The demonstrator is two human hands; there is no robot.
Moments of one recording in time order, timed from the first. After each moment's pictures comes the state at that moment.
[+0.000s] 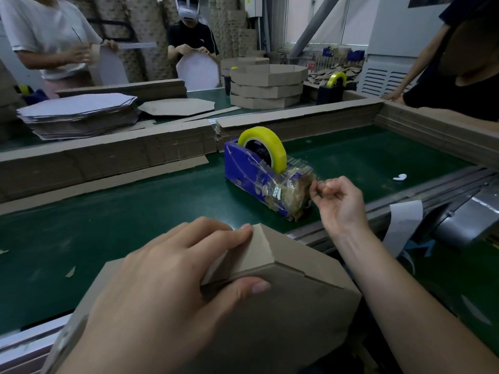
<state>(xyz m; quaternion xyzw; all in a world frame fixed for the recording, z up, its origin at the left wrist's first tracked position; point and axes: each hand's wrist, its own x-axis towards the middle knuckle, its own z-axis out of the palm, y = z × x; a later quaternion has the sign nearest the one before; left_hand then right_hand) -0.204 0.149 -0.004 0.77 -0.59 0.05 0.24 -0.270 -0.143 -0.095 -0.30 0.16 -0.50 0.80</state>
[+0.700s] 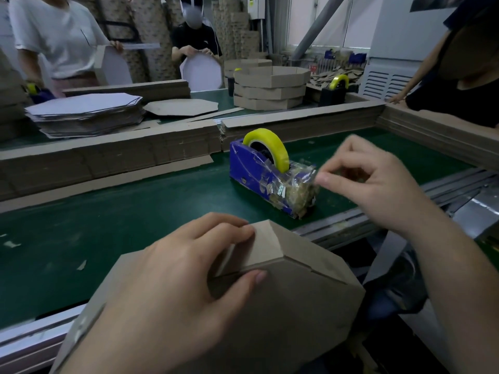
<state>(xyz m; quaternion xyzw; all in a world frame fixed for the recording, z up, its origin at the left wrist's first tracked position) -0.202 0.157 -0.005 0.74 -0.60 0.03 0.31 -0.333 -0.082 0.003 -0.87 0.17 -0.35 0.29</state>
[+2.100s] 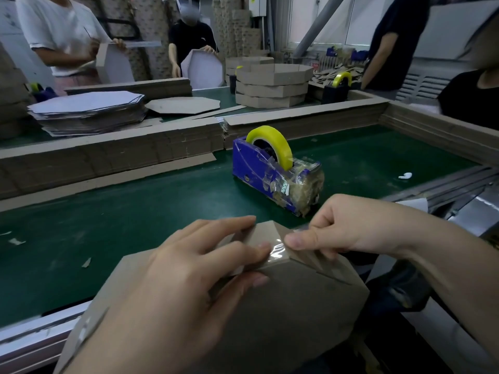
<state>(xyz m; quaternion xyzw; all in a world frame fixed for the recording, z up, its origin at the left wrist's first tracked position) -0.200 0.159 -0.015 0.69 -0.64 0.10 0.32 -0.326 -0.049 0.006 -0.89 0.21 0.08 0.39</state>
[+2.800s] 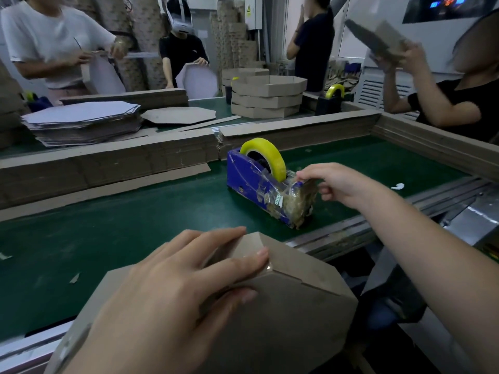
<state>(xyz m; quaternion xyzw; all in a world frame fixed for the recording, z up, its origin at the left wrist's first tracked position) -0.196 0.156 -0.009 0.71 -0.65 0.13 0.23 -0.267 -0.173 -0.027 -0.73 0.37 -0.15 0.56</state>
